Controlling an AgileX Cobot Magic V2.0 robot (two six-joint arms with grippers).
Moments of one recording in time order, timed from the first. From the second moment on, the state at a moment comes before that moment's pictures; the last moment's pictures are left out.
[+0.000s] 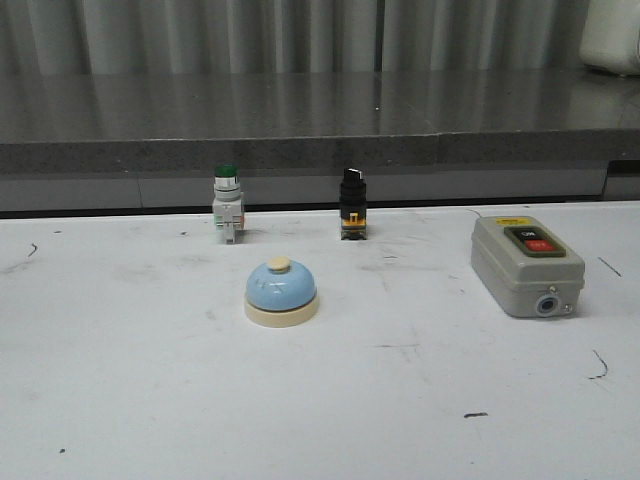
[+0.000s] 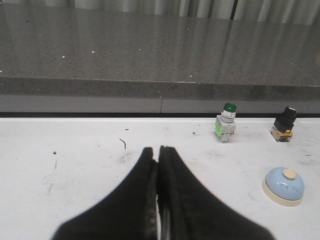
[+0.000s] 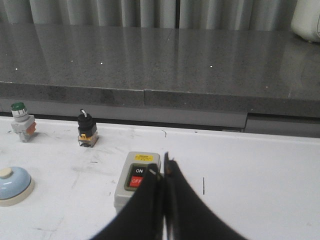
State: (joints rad) left arm -0.07 0.21 -0.34 -0.10 0.40 -0.01; right arm 0.12 0.33 -0.29 0.15 0.15 -0.08
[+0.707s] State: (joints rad) left arm -0.07 0.21 -0.34 -0.10 0.40 -0.01; right arm 0.40 1.36 -0.89 0.18 0.20 -0.08
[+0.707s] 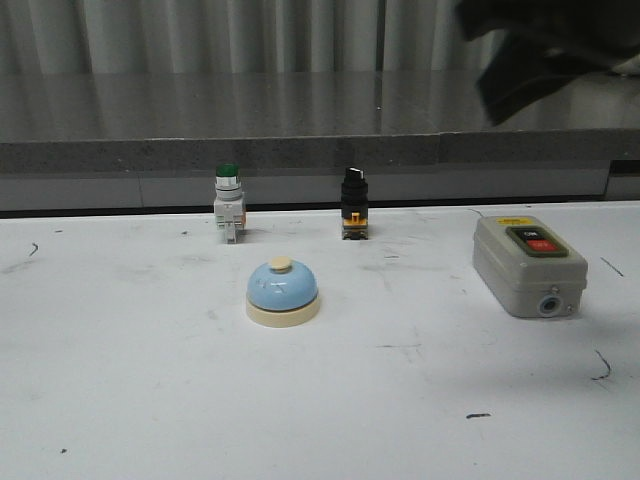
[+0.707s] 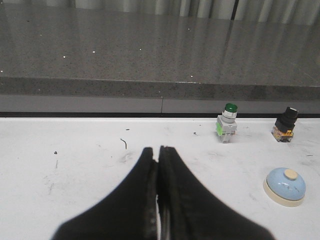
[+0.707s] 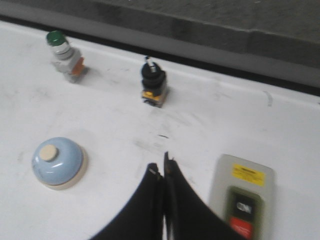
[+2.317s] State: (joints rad) left arm -0.07 0.21 -0.34 -0.10 0.40 -0.01; right arm 0.62 1.87 -1.40 0.21 0.42 -0.08
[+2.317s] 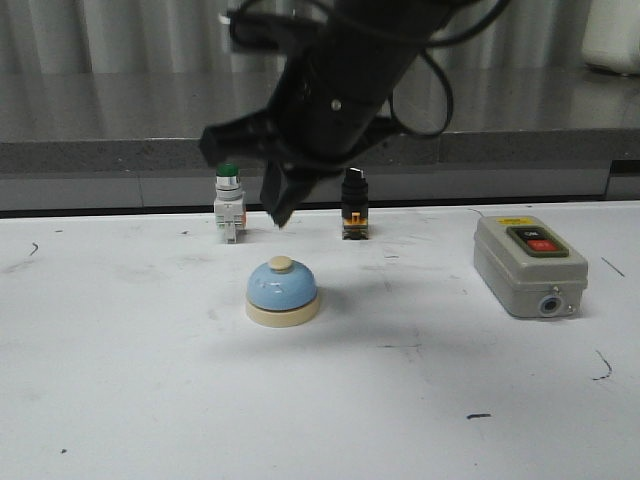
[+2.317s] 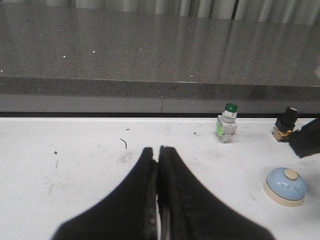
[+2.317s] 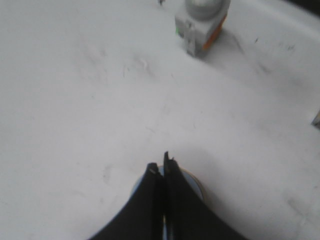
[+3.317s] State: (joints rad) left arm -0.07 0.21 -0.34 -0.10 0.40 -0.01; right arm 0.07 0.79 -0.56 0.21 0.38 -0.08
